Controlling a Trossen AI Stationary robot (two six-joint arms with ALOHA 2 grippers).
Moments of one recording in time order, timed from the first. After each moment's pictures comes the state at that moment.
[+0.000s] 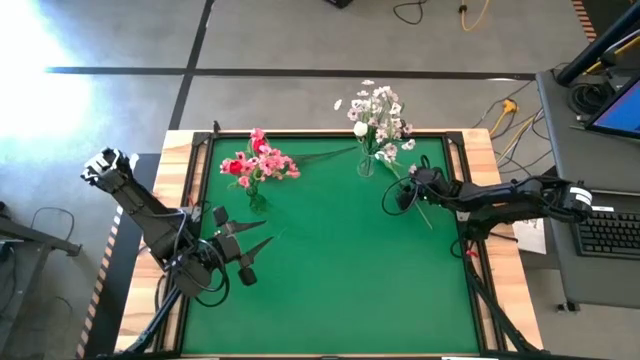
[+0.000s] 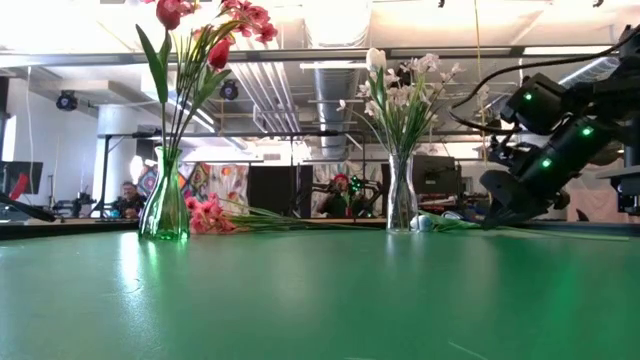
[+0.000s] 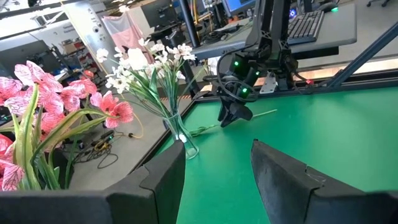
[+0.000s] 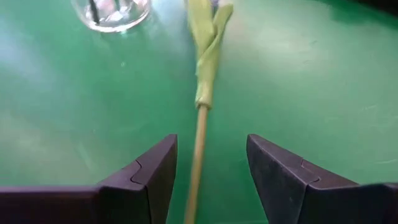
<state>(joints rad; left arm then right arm) -0.79 1.16 0.90 -0.24 -1.26 -0.19 -0.53 1.15 0.14 0.25 0.29 0.28</state>
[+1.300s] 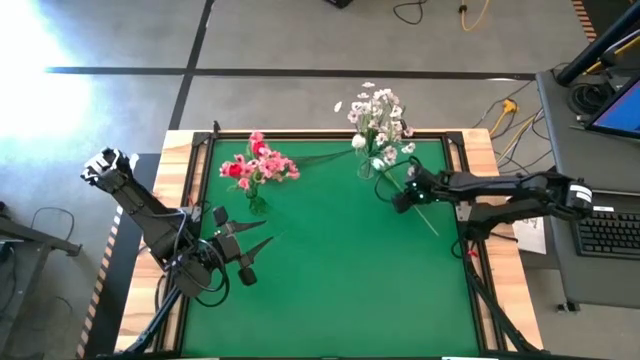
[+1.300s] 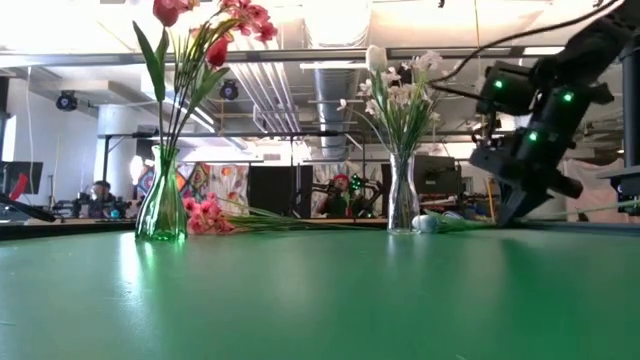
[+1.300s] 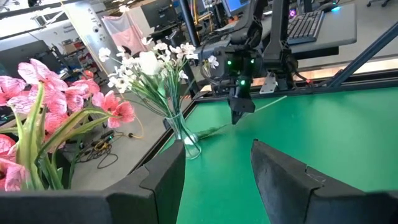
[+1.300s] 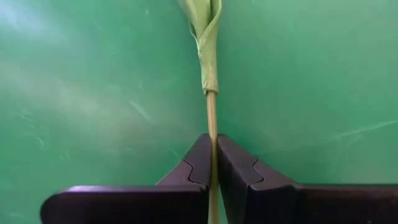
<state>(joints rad) -0.79 1.16 0.90 -0.24 -1.26 -0.19 -0.44 1.15 0.41 -0.36 0.15 0.63</state>
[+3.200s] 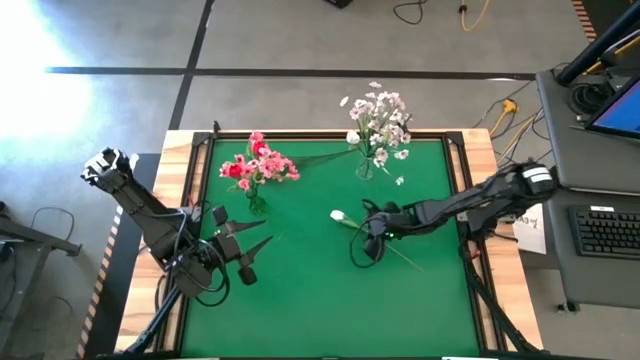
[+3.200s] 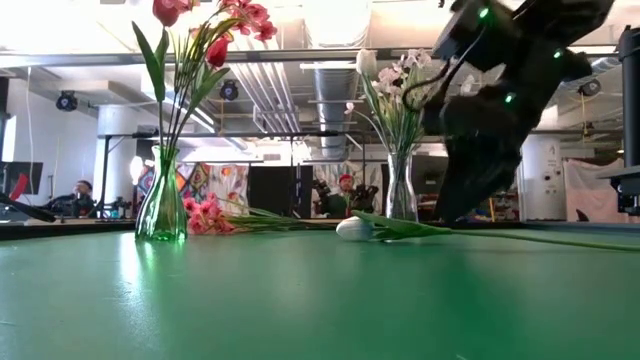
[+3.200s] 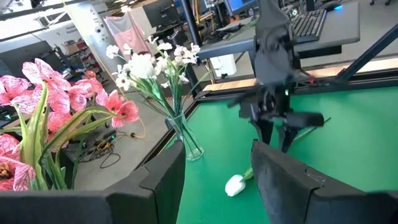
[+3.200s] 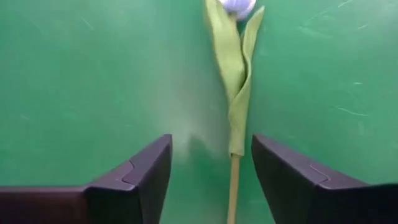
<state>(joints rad) -0.79 1.16 0.90 -0.25 -1.27 -0.19 0.12 1.51 0.68 -0.17 0.16 0.61</state>
